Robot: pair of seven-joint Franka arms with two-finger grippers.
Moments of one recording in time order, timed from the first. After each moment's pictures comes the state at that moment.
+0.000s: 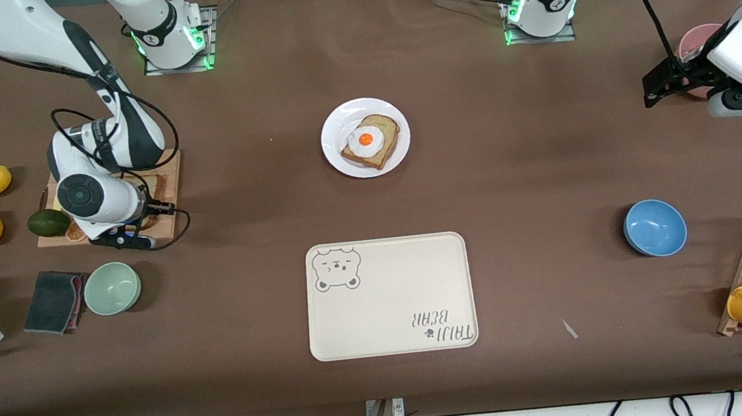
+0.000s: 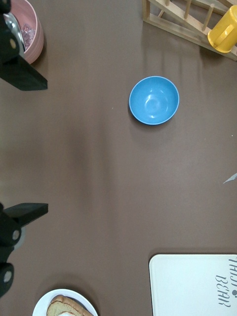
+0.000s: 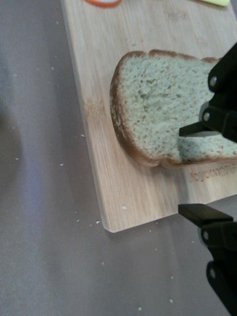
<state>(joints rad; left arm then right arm) -0.03 0.05 -0.04 -1.53 0.03 1.50 -0.02 0.05 0.40 0.02 -2.13 -0.23 2.25 0.42</state>
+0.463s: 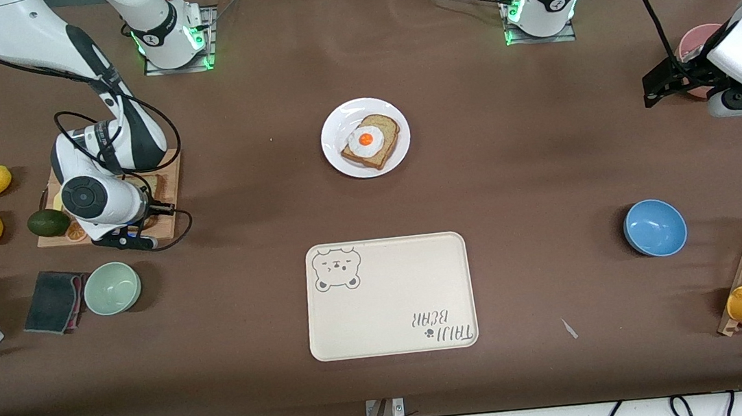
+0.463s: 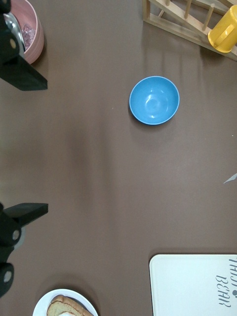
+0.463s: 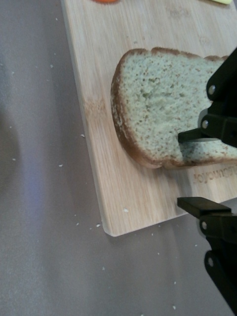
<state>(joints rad) -0.03 0.05 -0.05 -1.53 0.03 1.49 -0.02 0.05 0.40 0.02 -2.13 -0.23 2.25 0.42</state>
